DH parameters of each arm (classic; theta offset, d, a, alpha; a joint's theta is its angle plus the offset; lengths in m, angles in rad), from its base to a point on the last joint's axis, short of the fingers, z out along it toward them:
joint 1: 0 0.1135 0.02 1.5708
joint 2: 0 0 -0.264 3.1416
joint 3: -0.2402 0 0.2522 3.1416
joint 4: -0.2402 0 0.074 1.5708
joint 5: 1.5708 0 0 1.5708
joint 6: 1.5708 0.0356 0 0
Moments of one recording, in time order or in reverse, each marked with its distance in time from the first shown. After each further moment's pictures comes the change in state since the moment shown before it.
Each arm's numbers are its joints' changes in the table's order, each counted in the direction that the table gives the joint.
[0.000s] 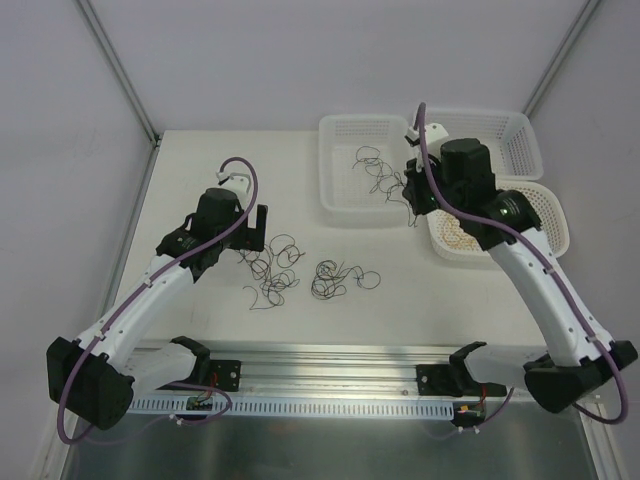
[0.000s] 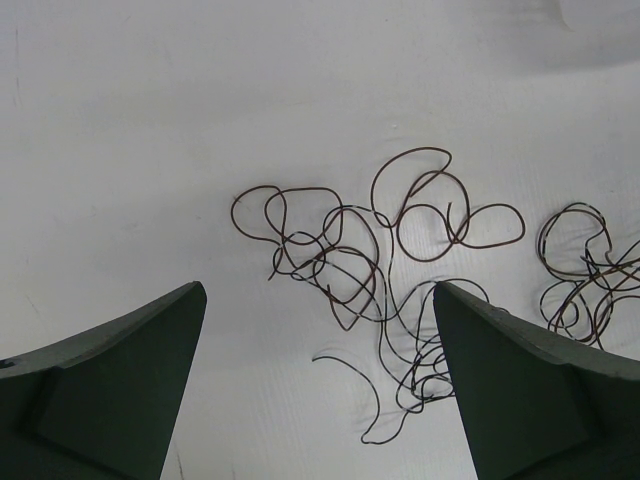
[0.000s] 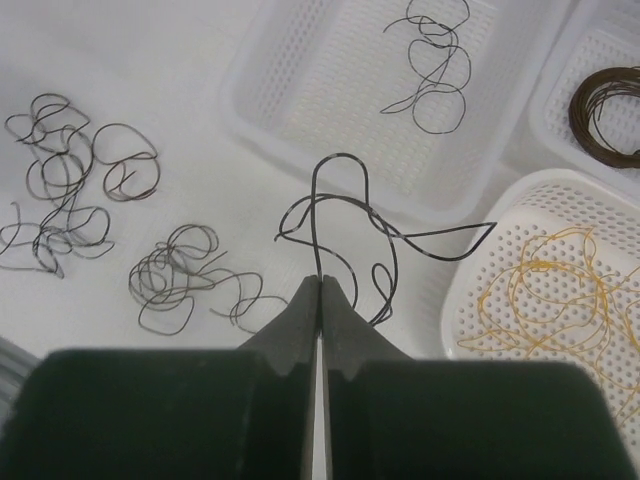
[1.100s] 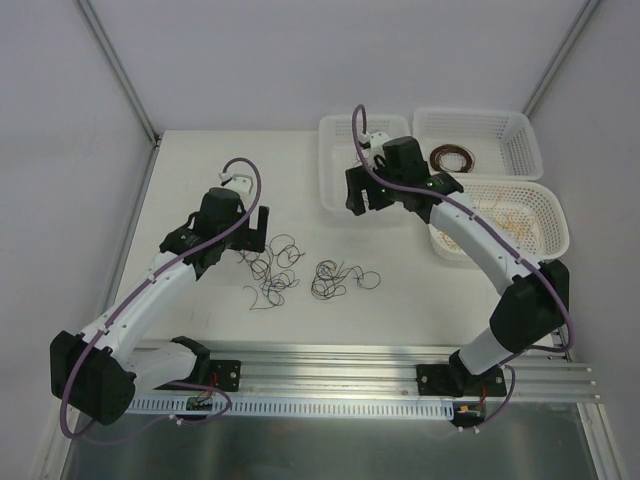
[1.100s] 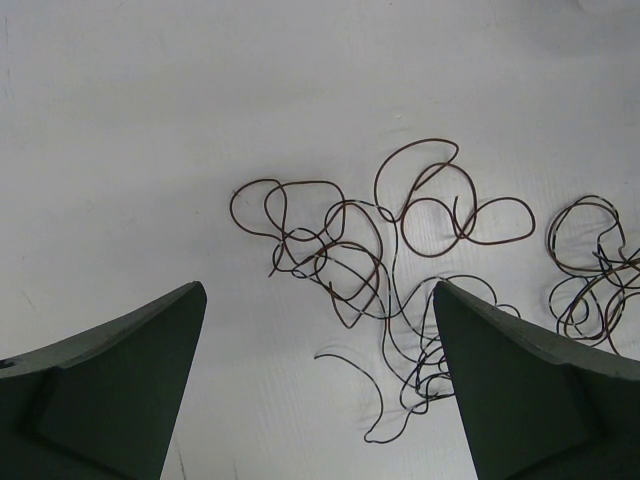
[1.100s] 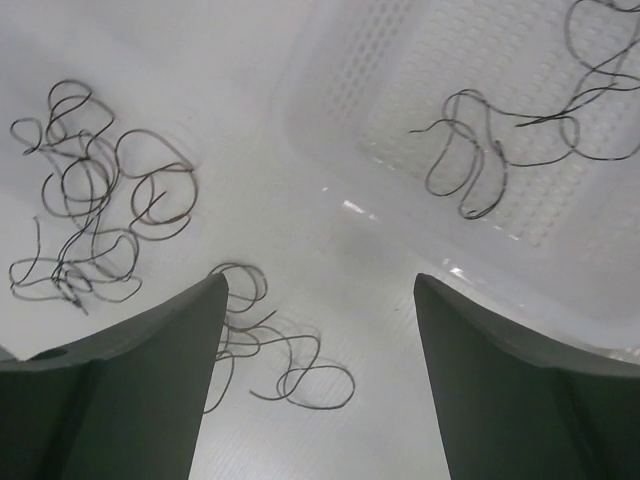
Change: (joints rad) left arm 0.000 -0.027 0.000 -0.003 0.000 0.005; right arm -0.009 -0.408 0.019 0.279 -0.131 0.092
